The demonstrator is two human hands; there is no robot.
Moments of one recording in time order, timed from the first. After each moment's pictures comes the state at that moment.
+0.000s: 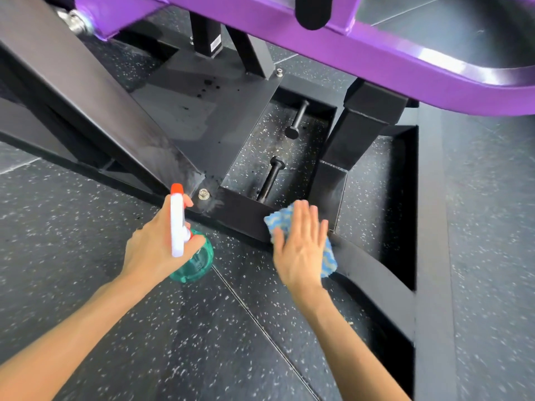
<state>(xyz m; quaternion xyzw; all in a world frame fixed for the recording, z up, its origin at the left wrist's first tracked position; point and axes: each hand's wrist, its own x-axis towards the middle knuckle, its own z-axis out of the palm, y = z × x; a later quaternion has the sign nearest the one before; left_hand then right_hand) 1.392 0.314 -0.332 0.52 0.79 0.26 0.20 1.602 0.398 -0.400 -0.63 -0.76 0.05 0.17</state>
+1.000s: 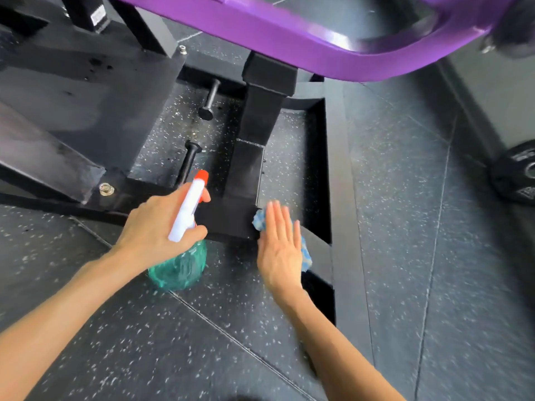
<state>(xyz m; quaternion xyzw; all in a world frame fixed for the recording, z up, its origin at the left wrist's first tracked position) 1.487 0.359 -0.293 0.68 0.65 0.21 0.27 1.705 0.367 -0.401 -0.67 -0.74 -0.01 0.09</state>
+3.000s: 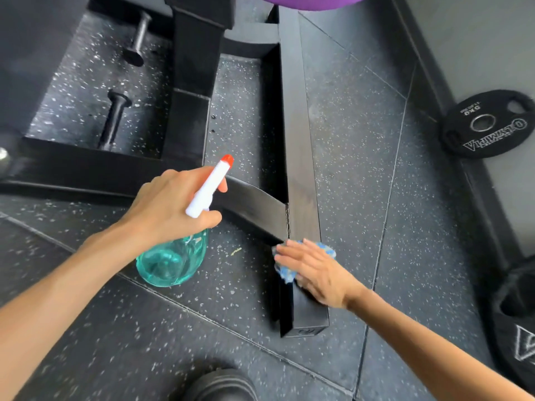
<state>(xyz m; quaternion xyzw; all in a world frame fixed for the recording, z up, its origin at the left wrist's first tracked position) 1.576 0.367 -0.295 0.73 0.56 0.18 0.35 1.906 0.292 -0.381 -0.37 -0.92 0.13 -0.02</state>
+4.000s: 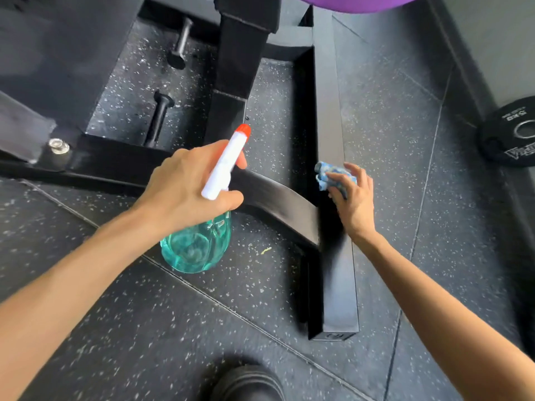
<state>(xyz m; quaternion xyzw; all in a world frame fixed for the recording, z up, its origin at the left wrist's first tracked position) 1.547 0.362 -0.267 0.69 0.60 0.22 0.36 1.873 0.412 -0.380 -0.68 -0.71 0.07 0.19</state>
